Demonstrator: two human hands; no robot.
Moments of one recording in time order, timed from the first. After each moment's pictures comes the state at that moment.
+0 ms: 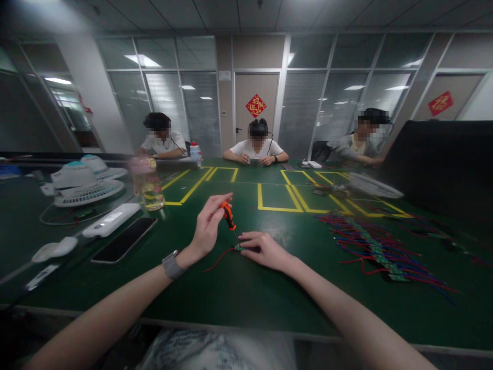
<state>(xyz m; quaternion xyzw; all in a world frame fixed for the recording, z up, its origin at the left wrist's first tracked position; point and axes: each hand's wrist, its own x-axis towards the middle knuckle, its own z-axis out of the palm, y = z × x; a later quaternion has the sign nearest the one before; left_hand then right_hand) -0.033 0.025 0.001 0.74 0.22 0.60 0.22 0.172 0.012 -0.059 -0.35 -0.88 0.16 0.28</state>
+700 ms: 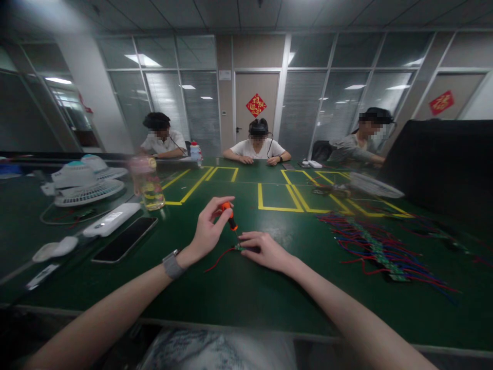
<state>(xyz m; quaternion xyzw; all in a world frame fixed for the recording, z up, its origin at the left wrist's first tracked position) -0.030 0.024 0.003 0.74 0.23 0.59 0.21 0.171 0.010 -0.057 -0.36 -0.88 0.16 0.28</state>
